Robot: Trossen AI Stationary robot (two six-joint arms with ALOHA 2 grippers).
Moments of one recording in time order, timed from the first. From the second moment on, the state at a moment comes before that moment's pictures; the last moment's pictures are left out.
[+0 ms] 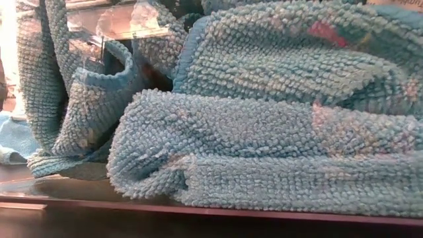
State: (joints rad) left arm -0.34 1.46 1.01 -0.44 -0.27 -0.09; right arm -0.42 1.70 1.24 -0.39 0.05 0.01
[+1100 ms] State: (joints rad) left arm -0.19 1.59 1.01 -0.55 -0.33 -0.07; right arm 0.12 1.30 1.24 -0.76 0.05 0.10
